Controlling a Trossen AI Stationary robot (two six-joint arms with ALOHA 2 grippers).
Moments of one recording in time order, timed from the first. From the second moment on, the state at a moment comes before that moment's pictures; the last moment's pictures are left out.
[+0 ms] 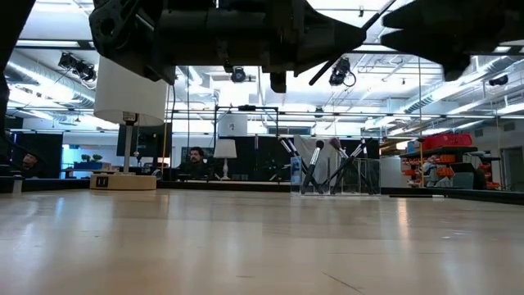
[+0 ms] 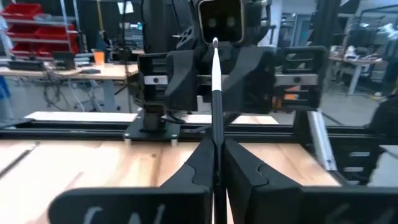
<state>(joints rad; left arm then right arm) -0.26 1.99 0.96 1.10 -0.24 -0.05 0.74 1.48 0.38 1.13 1.05 0.09</state>
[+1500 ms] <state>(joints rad) -0.21 1.99 0.96 0.74 -0.41 -0.18 -0.14 1.01 0.68 -0.17 0.50 0.12</state>
